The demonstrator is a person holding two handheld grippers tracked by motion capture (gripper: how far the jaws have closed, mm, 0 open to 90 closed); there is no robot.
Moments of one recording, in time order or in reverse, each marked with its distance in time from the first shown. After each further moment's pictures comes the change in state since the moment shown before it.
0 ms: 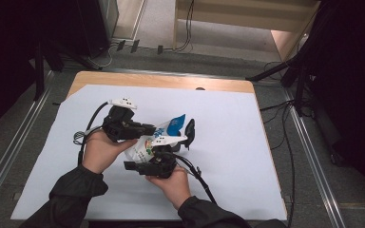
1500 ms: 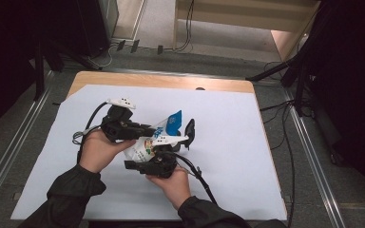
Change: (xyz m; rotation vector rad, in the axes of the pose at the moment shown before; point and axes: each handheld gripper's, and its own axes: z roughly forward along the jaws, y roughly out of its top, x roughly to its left) left arm 0.003 -0.001 -0.003 0.023 -0.025 -0.010; right arm -0.001 0.000 -0.001 -0.014 0.016 0.027
